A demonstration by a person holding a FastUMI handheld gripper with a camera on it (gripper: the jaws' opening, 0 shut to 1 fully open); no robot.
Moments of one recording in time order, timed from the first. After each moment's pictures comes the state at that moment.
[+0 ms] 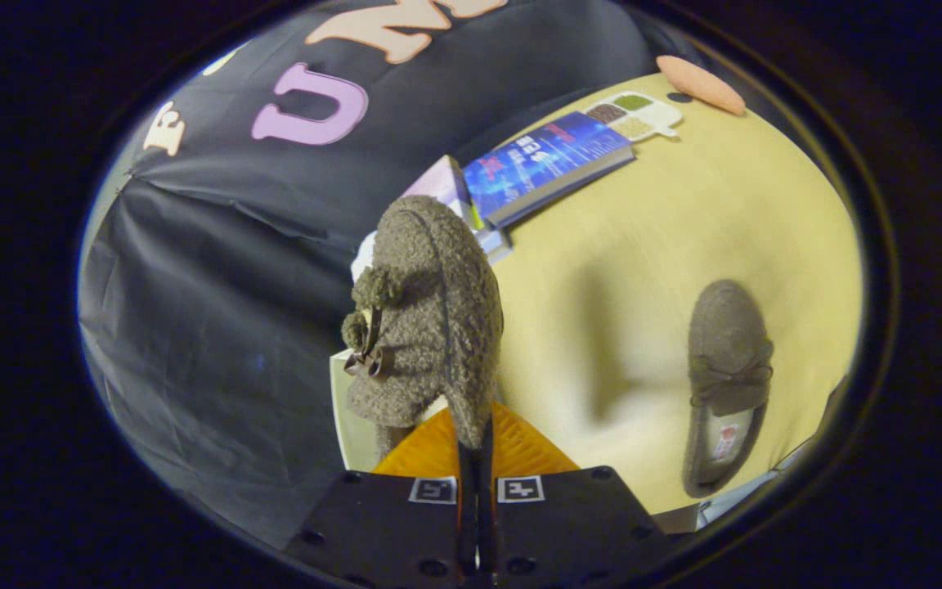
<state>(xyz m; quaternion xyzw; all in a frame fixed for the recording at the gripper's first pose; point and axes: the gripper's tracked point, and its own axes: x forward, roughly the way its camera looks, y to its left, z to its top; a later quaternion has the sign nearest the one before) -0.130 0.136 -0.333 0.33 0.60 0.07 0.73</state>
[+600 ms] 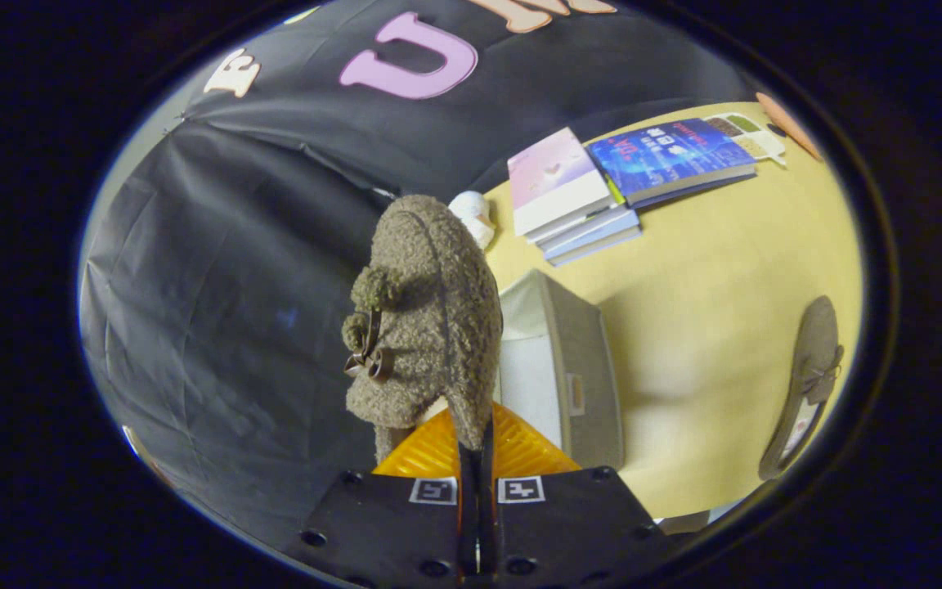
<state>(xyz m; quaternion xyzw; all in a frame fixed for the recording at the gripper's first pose) -0.134 0.275 -0.310 0.30 0.60 0.17 0.72</state>
